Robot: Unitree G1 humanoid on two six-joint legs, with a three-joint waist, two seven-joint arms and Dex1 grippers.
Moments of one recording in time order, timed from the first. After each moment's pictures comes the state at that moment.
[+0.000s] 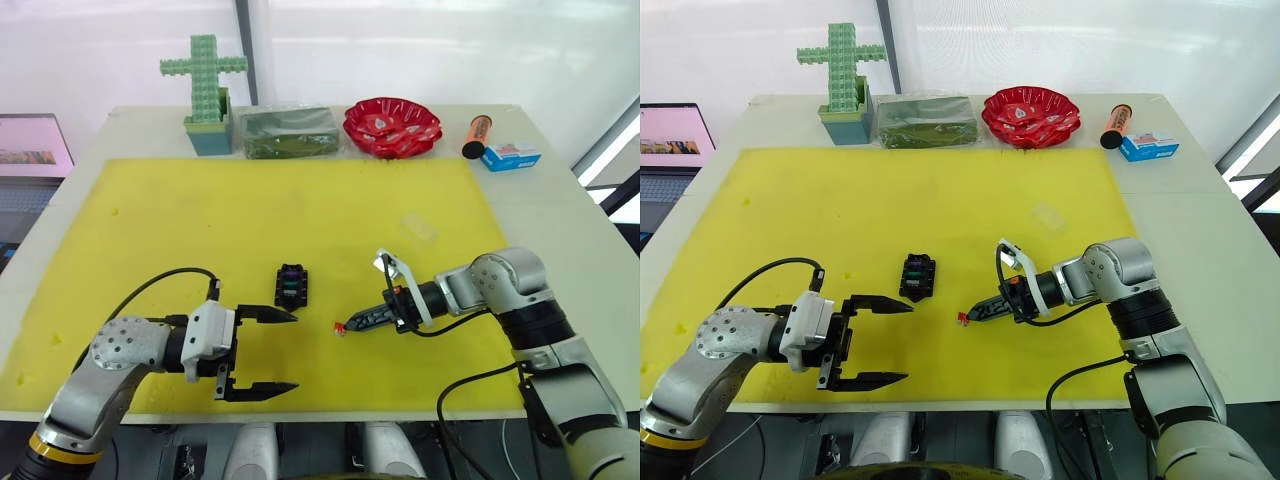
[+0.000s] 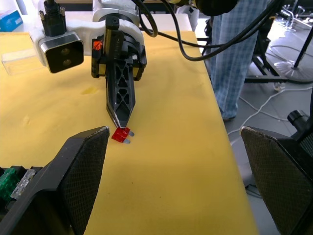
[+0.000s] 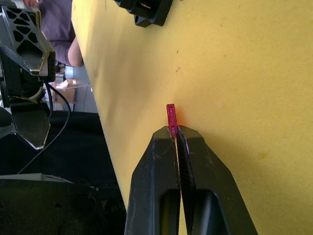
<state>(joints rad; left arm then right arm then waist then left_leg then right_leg) 0.05 0.73 -0.05 -0.45 -0.51 0.14 -1.22 -0.66 -0.56 0.21 0.14 0.80 1.55 0.91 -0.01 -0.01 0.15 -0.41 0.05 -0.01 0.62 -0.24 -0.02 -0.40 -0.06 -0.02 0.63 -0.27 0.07</state>
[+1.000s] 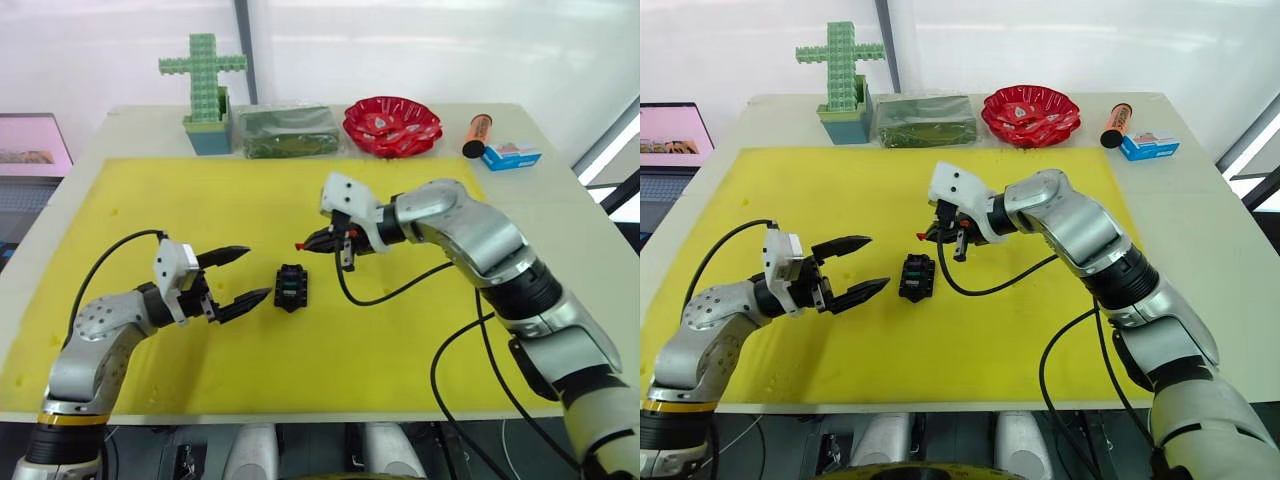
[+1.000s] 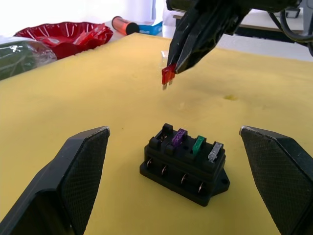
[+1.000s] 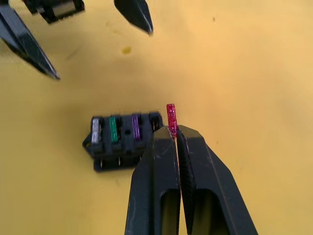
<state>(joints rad) -0.09 0.61 0.11 -0.21 -0.53 0.19 -1.00 -0.95 -0.55 0.49 -0.09 0.31 0.81 0.99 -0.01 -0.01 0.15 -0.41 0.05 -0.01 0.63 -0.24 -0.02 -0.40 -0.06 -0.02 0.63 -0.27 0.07</state>
